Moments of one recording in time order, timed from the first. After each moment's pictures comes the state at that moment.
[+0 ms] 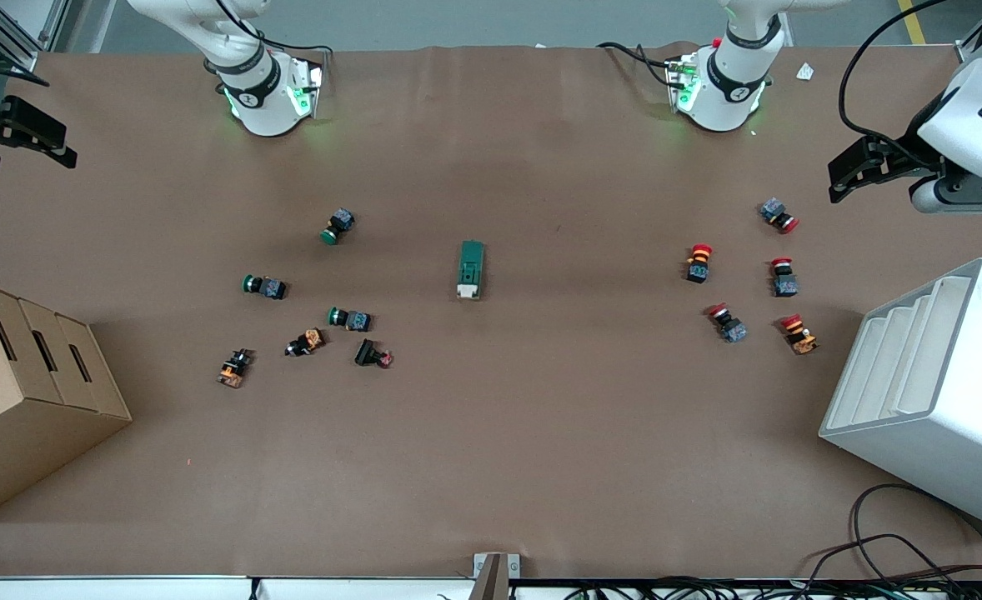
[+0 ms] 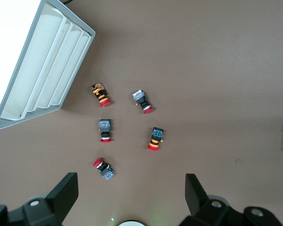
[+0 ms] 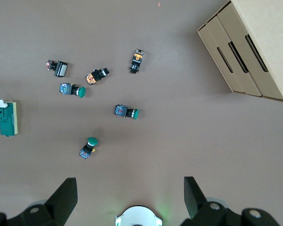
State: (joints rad) left arm 0.00 -0.01 -0.16 -1.51 0.02 1.46 -0.12; right arm -0.02 -0.10 -0.02 -1.53 0.02 1.36 -0.06
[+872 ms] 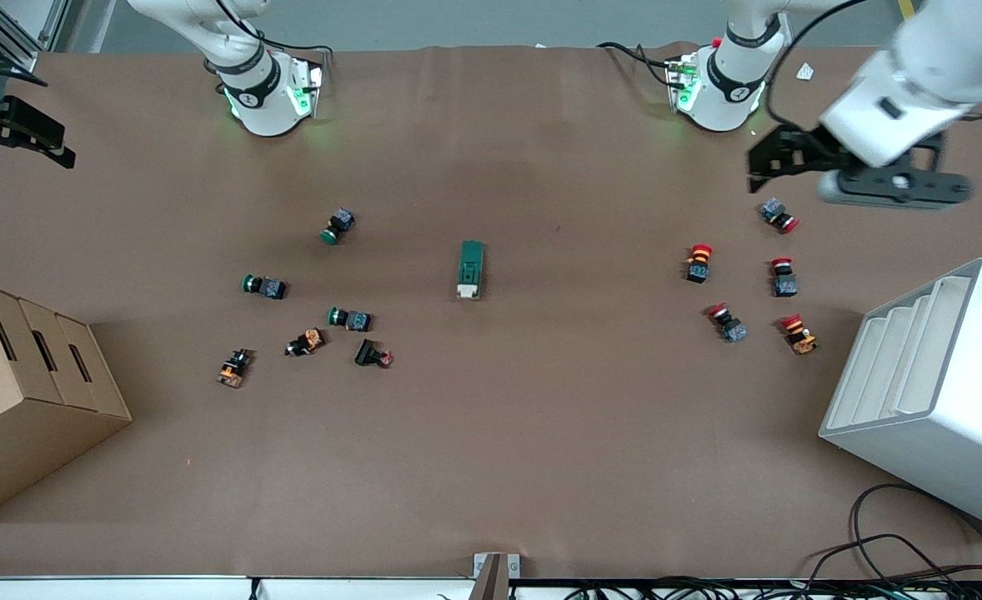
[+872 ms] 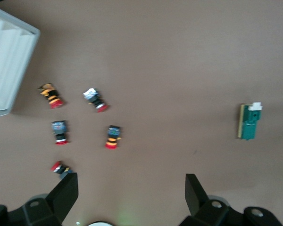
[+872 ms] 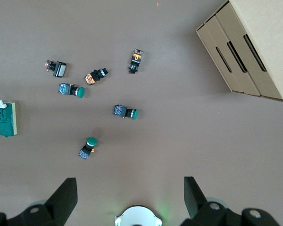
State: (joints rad) left arm -0.17 0.02 -0.17 -1.50 -0.08 1.50 -0.25; right arm -0.02 -0.09 -0.02 -1.53 0.02 1.36 -0.06
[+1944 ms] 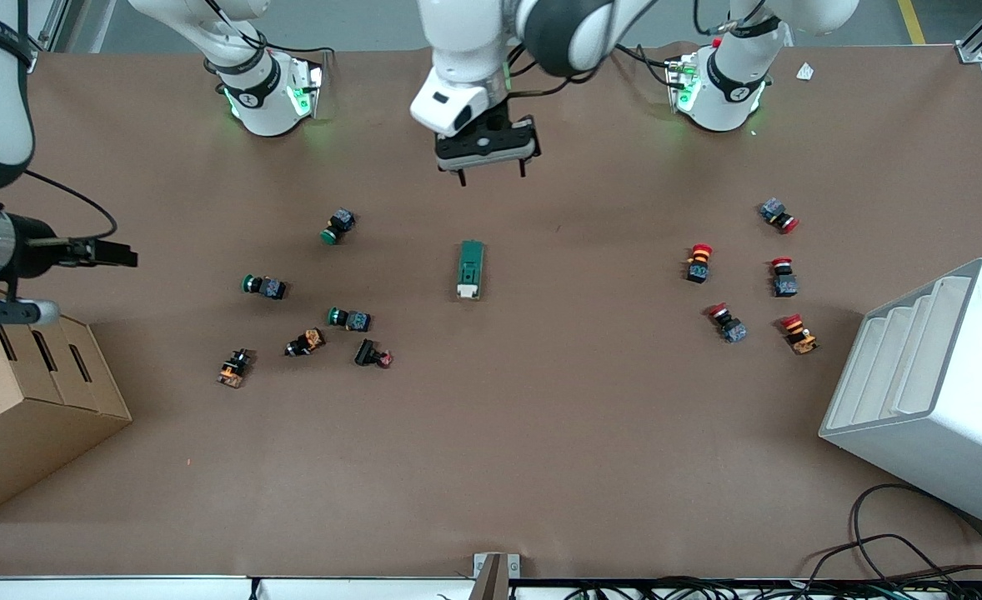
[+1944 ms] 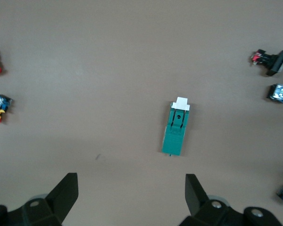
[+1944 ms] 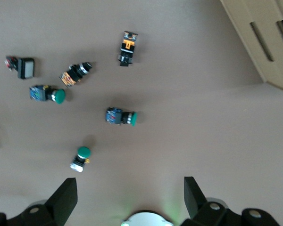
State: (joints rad) left arm -0.89 0.36 -0.18 -1.51 0.26 1.82 -1.26; right arm -0.04 0.24 -0.01 -1.53 0.06 1.46 0.02
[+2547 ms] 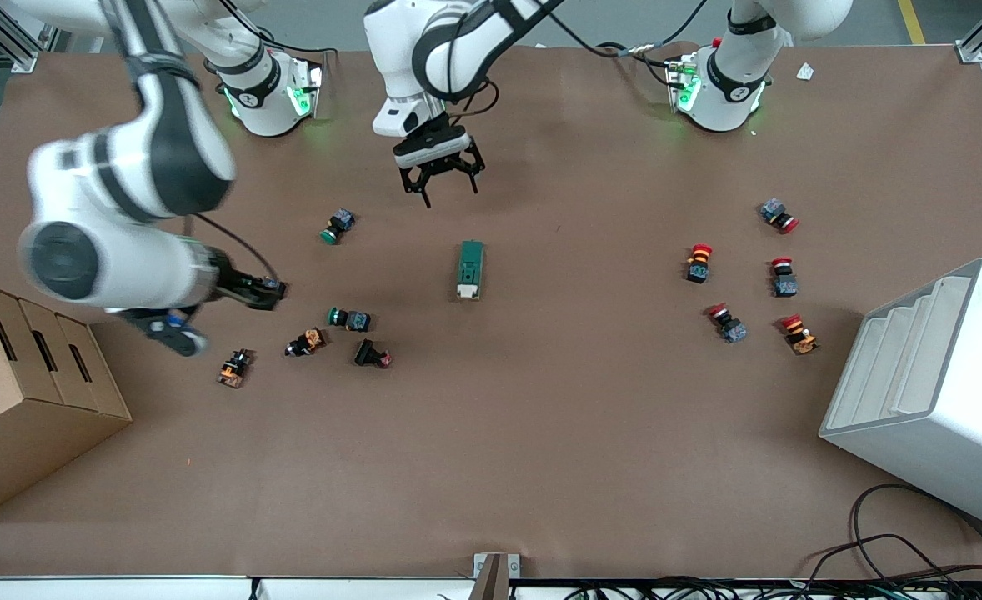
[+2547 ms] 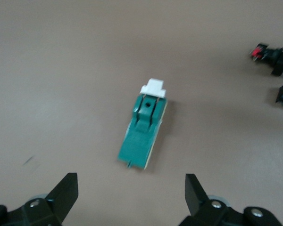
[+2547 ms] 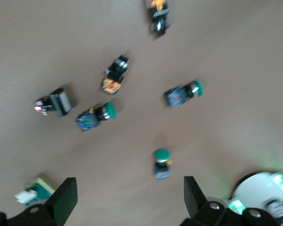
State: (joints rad) left arm -1.11 0.63 -0.18 -1.59 0.78 2.04 -1.89; right arm 0.28 0.36 0.01 -1.53 0.10 1.58 0.91
